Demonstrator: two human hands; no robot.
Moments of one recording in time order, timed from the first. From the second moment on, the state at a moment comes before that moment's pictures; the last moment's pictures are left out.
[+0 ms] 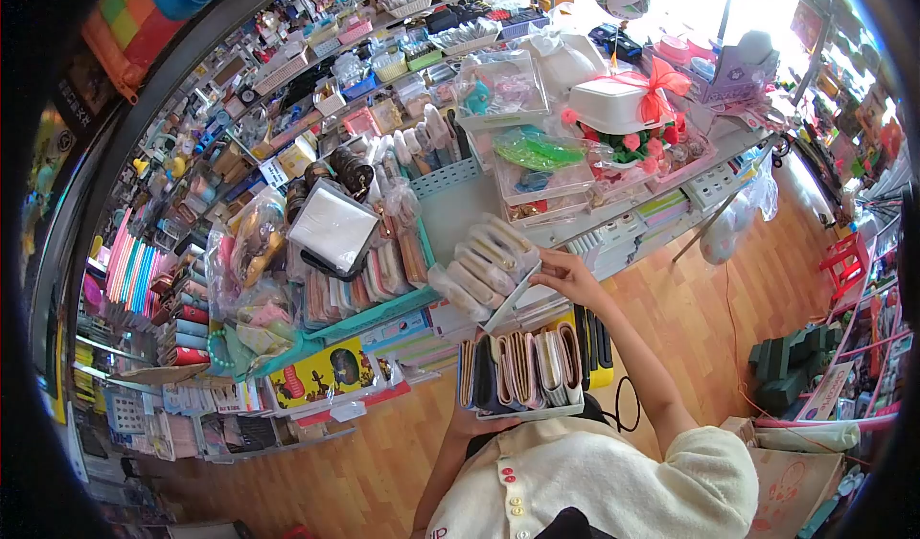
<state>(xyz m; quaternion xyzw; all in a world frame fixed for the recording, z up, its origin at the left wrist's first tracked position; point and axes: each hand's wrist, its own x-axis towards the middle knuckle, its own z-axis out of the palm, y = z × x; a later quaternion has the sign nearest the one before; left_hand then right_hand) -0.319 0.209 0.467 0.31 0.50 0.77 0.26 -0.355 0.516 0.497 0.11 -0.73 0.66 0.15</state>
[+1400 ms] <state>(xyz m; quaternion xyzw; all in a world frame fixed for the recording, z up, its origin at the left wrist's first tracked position) -0.313 0.131 0.534 0.15 0.51 0.83 0.19 -0.395 0.421 0.512 0.07 -0.85 0.41 0.33</state>
